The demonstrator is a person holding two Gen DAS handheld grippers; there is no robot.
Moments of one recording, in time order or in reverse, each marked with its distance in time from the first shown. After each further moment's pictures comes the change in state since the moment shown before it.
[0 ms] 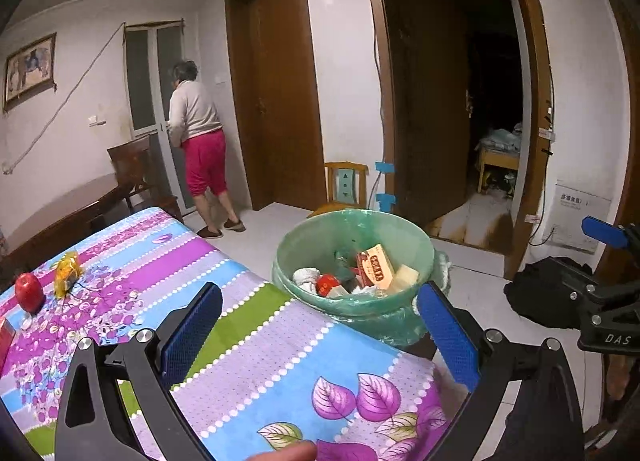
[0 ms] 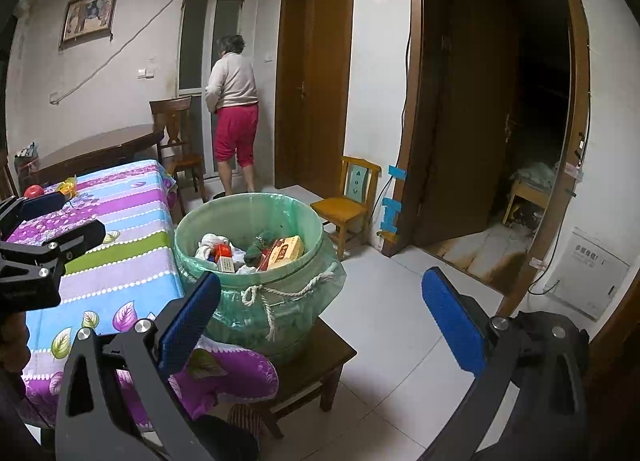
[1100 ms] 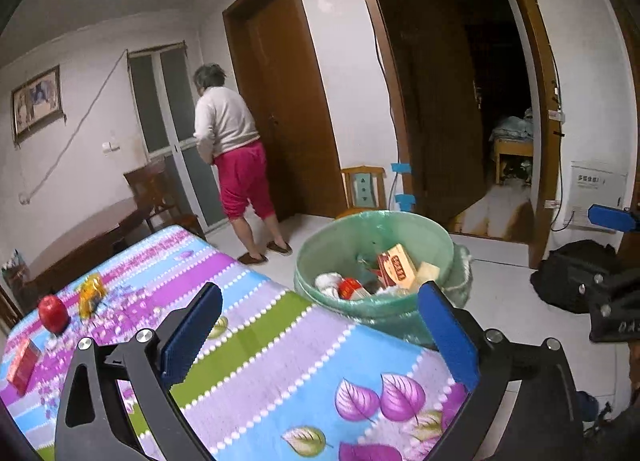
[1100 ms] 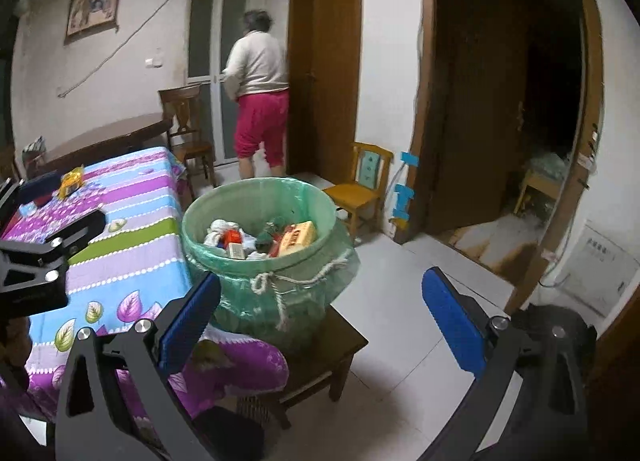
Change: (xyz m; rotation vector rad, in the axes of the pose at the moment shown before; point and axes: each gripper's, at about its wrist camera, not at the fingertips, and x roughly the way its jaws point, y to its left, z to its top) left arm -0.005 -0.017 -0.012 0.077 -0.028 0.078; right arm 0.012 -0.003 -0.005 0.018 0.048 0.043
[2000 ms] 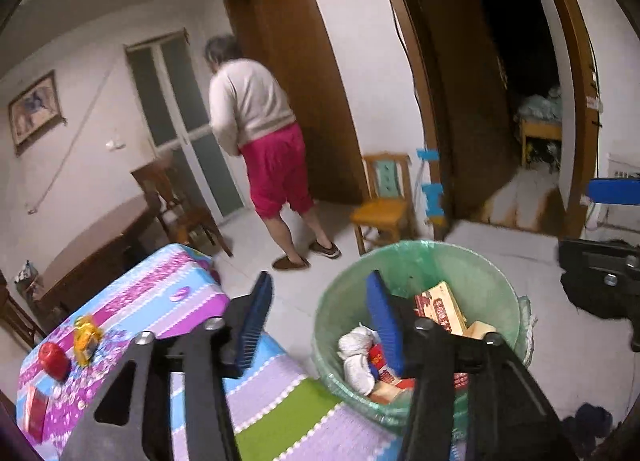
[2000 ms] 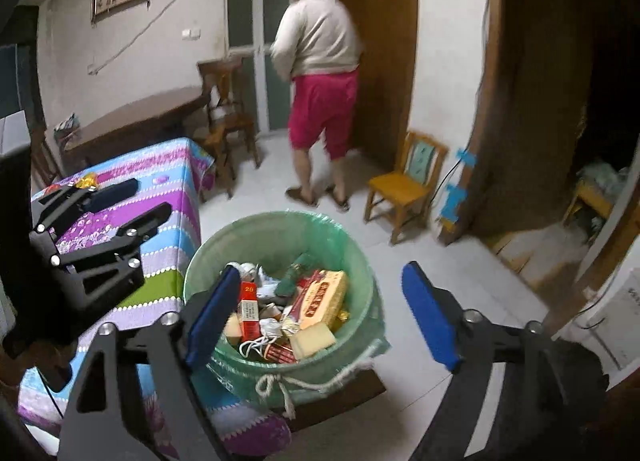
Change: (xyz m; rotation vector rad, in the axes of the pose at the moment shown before) left arm 0.138 0.011 0.091 0.032 0.062 0.099; right arm 0.082 -0.003 0.112 -0.112 0.091 0.164
